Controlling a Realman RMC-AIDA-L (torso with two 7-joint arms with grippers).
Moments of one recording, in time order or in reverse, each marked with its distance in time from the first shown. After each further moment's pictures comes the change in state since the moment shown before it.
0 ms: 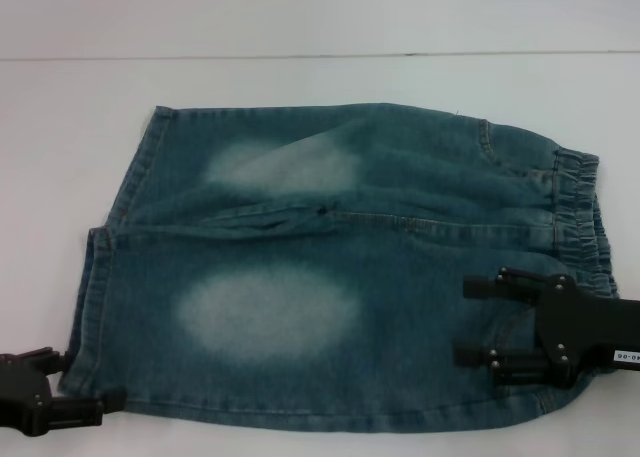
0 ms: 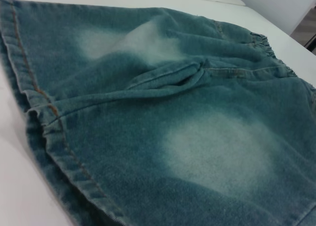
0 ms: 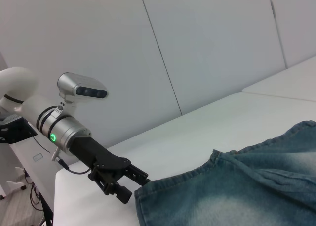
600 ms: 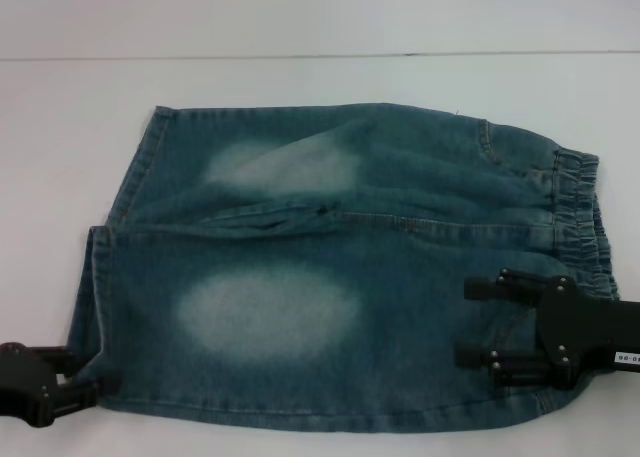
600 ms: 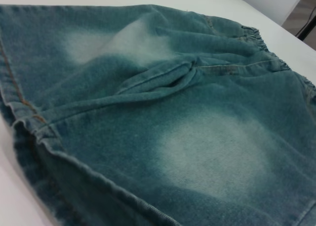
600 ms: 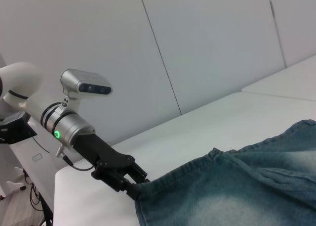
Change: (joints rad) left arm -0.023 0.006 0.035 0.008 0.004 -0.007 0.001; right arm -0.004 0.000 0.000 0.000 0.000 0.000 0.000
